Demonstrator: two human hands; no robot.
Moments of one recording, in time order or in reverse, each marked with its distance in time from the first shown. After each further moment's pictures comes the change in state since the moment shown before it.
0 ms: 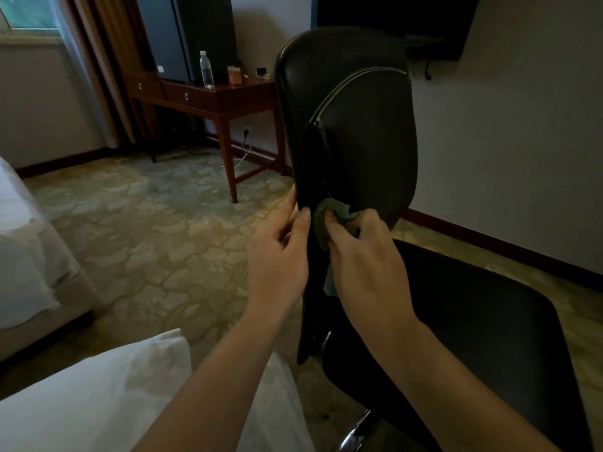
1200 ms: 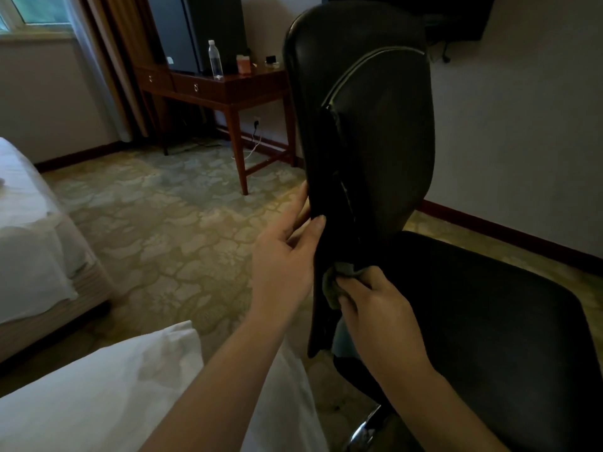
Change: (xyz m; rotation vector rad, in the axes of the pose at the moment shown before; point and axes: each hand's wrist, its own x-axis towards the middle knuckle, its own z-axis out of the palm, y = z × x) left_hand -0.004 -0.013 -0.004 -0.078 -0.040 -0.003; right_hand -0.059 0.022 0.035 0.109 -0.182 0.055
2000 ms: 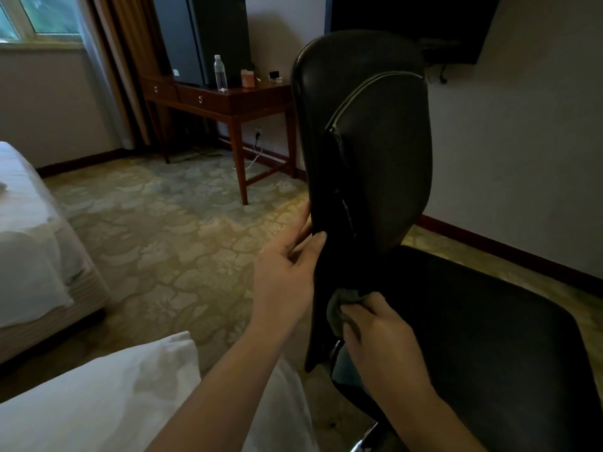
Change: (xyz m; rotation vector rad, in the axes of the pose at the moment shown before) left_hand 0.000 0.000 -0.002 -0.011 -0.011 -0.004; right_hand -0.008 0.004 0.000 -0.006 -0.099 0.038
